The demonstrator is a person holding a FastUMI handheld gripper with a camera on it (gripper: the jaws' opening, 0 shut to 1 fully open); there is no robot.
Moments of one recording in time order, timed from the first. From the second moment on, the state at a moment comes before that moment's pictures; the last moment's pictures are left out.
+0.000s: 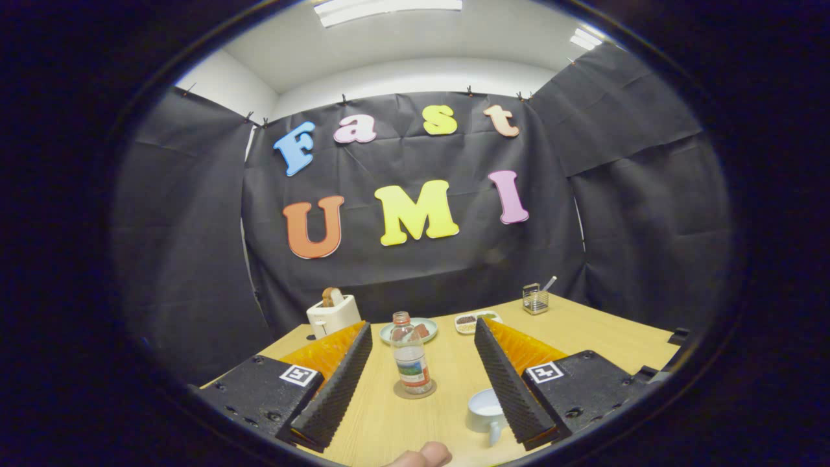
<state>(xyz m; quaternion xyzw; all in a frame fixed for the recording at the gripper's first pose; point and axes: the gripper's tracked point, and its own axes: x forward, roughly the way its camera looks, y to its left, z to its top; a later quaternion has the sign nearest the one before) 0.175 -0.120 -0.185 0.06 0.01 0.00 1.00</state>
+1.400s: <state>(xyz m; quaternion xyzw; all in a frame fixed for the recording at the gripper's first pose) 0.080 -0.094 -0.067 -0.02 0.01 0.00 1.00</state>
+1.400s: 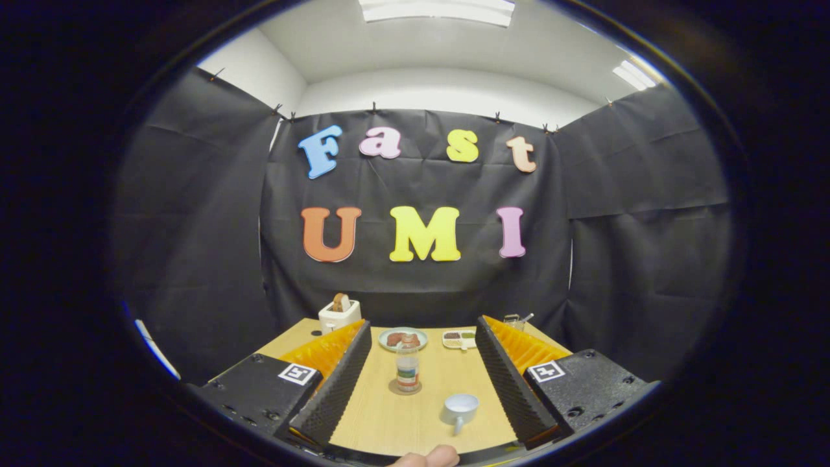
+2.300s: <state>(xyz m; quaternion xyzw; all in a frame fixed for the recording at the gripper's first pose) 0.073 -0.076 -0.083 -0.01 0.01 0.02 1.00</state>
